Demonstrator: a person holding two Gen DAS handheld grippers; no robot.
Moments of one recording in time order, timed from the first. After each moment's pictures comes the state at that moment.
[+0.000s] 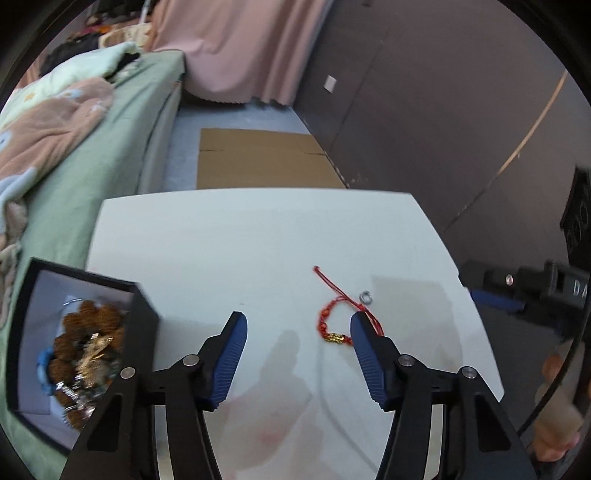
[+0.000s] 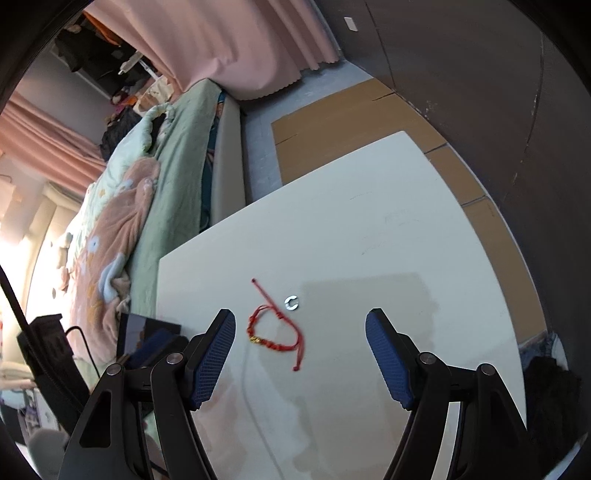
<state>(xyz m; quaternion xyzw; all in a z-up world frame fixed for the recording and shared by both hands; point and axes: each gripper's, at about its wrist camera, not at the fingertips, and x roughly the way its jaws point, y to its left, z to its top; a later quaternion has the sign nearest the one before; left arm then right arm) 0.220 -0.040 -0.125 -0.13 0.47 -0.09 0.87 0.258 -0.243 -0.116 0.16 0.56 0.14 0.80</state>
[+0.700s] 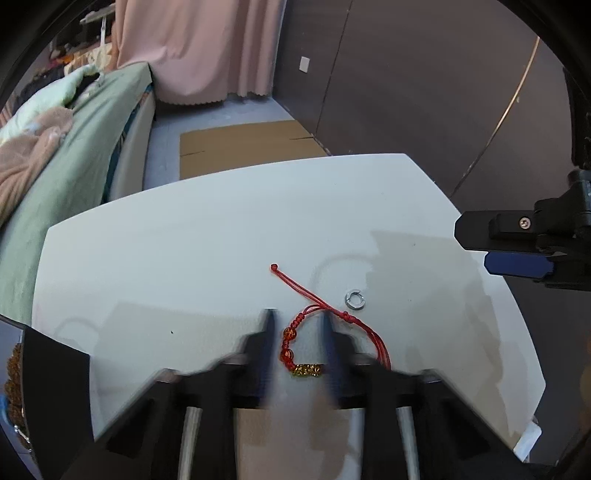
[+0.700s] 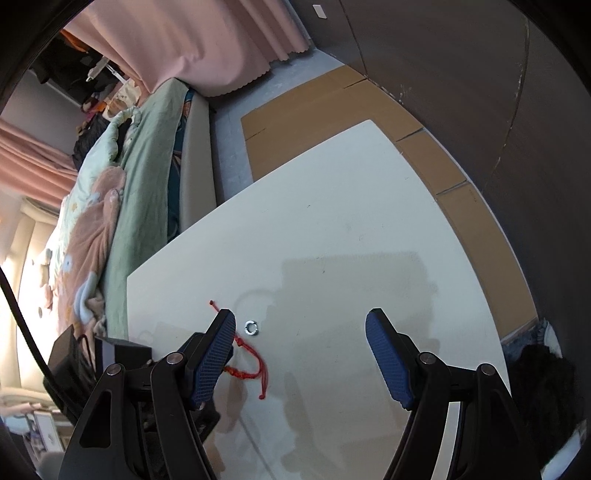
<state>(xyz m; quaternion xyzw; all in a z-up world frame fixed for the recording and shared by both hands) 0.250 -0.091 -0.164 -0.06 0.48 -0.10 0.87 0.284 -0.259 -0.139 0.17 0.58 0.10 0.79</state>
